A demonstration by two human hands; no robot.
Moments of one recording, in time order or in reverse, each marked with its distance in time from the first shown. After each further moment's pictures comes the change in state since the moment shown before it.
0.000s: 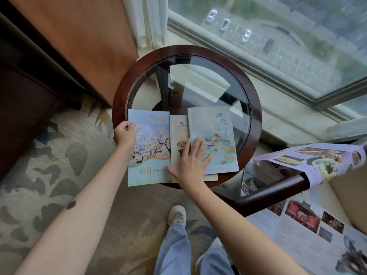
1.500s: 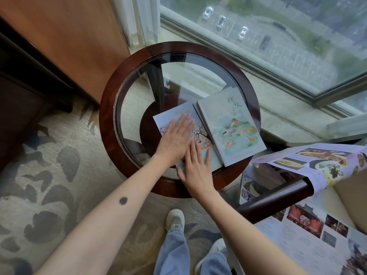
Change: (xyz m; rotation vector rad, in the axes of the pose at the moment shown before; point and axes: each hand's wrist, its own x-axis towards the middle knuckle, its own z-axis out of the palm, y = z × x) left_hand -0.045 -0.010 0.109 1.216 -0.371 1.114; right_hand 0.010 0.042 0.009 -0.135 0.184 -0.198
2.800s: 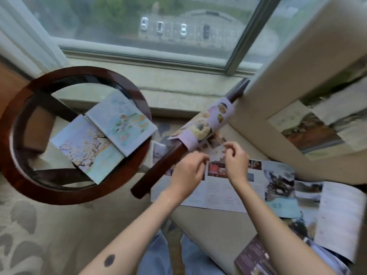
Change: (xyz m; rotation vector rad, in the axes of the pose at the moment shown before) left_hand -0.060 0.334 -0.070 -0.781 0.049 0.313; right_hand -0.192 0.301 -0.064 0.950 0.517 0.881
